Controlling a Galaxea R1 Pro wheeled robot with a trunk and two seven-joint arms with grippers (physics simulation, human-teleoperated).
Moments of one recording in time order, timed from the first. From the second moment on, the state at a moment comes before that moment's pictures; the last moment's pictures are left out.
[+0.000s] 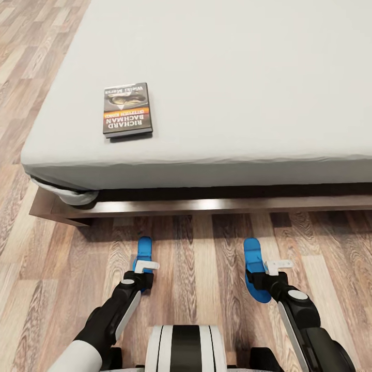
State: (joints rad) left arm -0.53 -0.05 -0.23 -0.91 0.09 0.48 0.20; right arm -0.26 -0.04 -0.04 -1.51 0.05 0.65 0.02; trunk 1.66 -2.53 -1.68
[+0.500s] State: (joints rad) left arm -0.53 -0.05 -0.23 -0.91 0.09 0.46 0.20; right arm -0.26 -0.04 -0.04 -1.52 0.05 0.65 0.02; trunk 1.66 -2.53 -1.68
